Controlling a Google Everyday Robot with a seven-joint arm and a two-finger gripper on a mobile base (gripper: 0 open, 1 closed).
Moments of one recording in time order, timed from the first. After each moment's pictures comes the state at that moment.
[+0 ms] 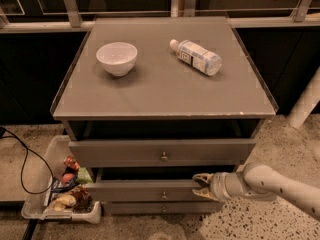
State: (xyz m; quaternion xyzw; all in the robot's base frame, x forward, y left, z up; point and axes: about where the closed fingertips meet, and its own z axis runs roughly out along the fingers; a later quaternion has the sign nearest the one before) arm 0.505 -0.175 0.413 -0.64 0.67 0.15 0.35
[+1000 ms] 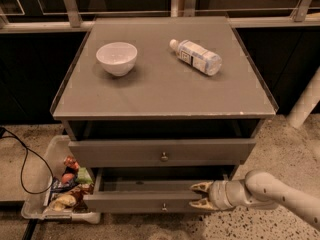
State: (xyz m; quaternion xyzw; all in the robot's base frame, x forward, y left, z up) arm 0.471 -0.163 0.406 -0.64 0.65 0.21 0.36
